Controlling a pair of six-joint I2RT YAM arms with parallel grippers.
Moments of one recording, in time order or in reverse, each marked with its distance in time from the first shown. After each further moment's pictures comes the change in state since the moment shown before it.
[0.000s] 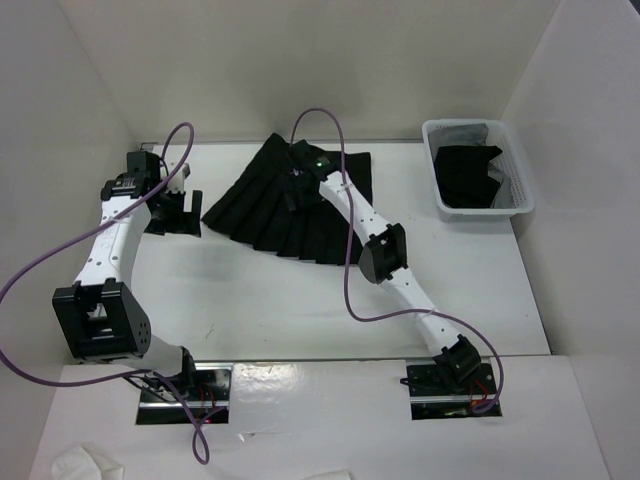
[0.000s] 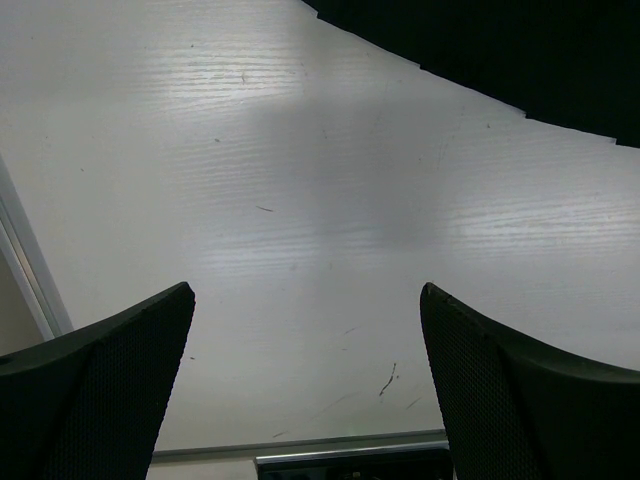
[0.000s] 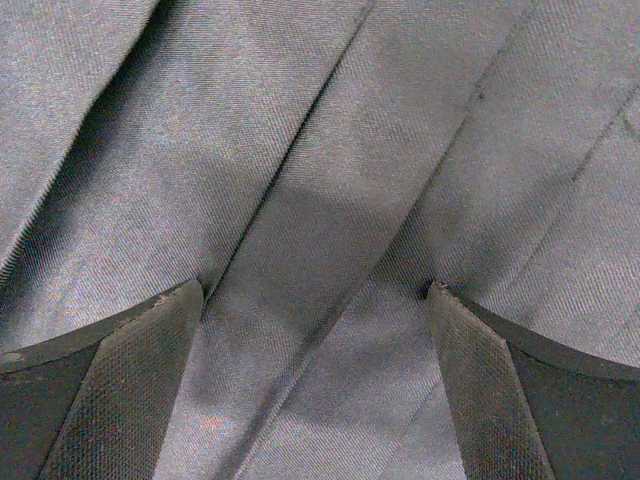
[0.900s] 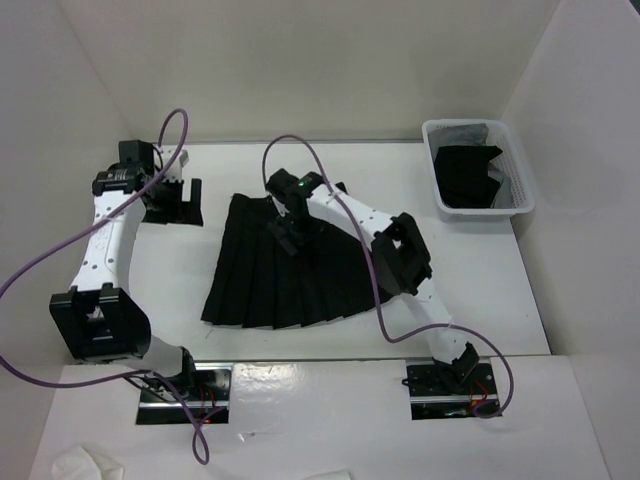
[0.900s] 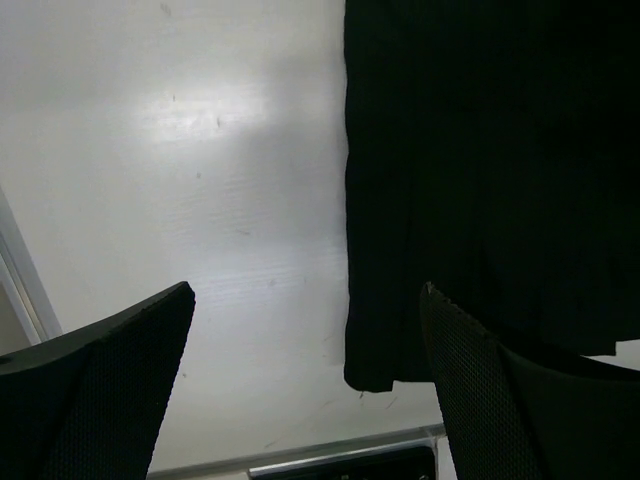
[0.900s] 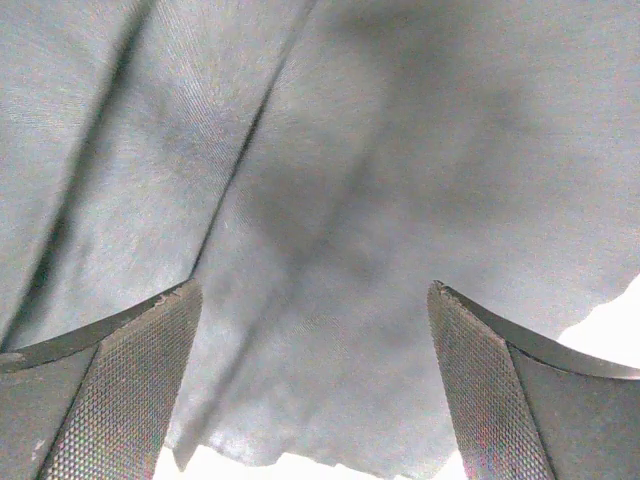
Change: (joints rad) left arm 0.000 -0.013 0.087 -0.056 0.072 0.003; right arm 0.173 -0.557 -0.924 0.071 -0.068 -0.163
